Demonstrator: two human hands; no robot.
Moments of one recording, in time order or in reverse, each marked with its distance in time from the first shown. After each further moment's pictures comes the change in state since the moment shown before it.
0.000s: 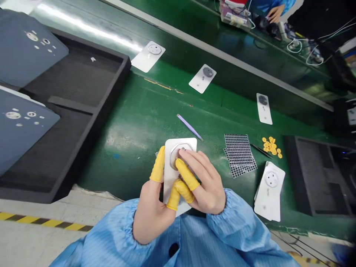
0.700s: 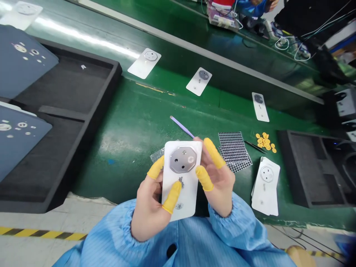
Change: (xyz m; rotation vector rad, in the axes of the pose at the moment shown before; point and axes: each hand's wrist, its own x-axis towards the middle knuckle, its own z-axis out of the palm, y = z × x) left_hand 0.009 0.013 0.010 -0.432 -0.062 -0.041; right_hand -0.010 -0.001 -0.003 0.732 0.345 0.617
